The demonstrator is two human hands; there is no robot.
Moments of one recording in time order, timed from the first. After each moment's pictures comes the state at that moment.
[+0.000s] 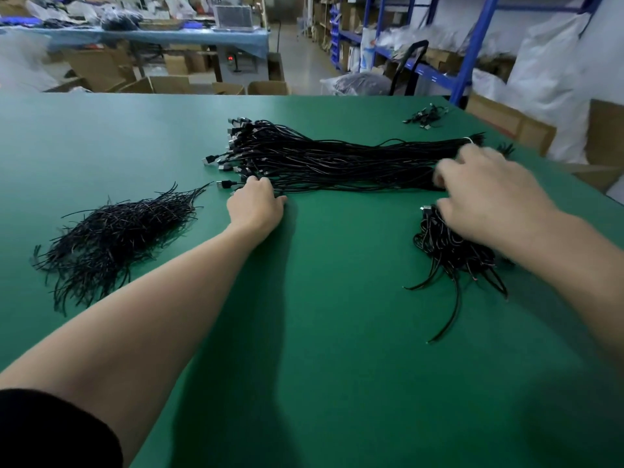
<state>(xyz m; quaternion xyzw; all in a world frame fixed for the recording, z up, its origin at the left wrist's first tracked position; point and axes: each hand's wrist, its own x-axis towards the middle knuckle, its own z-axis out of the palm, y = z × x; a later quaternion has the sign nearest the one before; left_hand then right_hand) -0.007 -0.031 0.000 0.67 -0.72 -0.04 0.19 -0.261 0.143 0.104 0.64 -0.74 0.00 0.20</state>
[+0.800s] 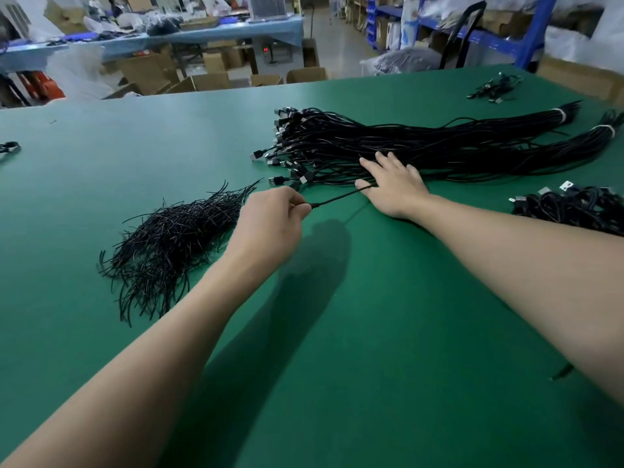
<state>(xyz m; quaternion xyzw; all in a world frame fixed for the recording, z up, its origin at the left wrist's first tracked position) 0.061 0.044 0.034 0.59 -0.74 -0.15 0.28 -0.173 -0.063 -0.017 0.70 -0.70 0.10 -0.06</state>
